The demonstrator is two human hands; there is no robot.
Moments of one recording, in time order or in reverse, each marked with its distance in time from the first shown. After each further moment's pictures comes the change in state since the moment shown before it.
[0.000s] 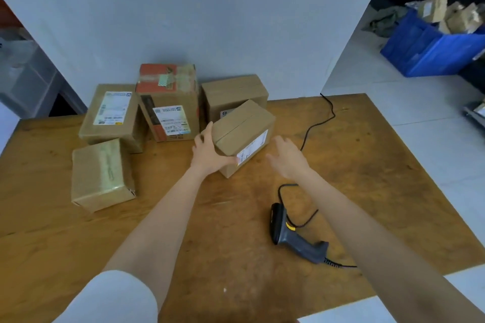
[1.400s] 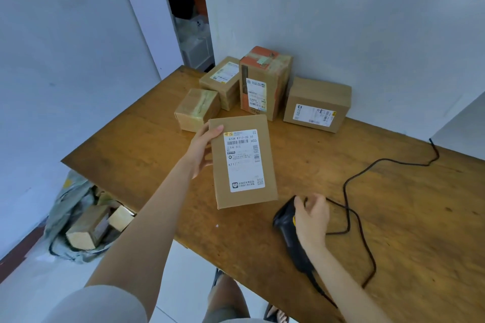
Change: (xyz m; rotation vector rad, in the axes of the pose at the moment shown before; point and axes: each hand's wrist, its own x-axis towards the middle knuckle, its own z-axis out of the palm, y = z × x) left_hand -0.195 0.001 -0.006 -0.948 0.493 -0.304; right_hand -0.105 0.096 0.055 0.598 -0.045 -0.056
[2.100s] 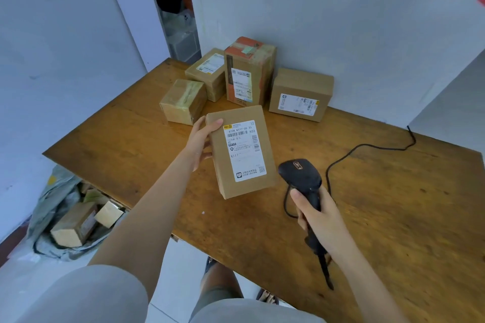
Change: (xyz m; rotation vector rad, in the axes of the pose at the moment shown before) left_hand -0.004 -0.020 0.031 -0.052 0.041 -0.007; right_hand -0.040 -0.034 -0.097 0.254 -0.505 -0.100
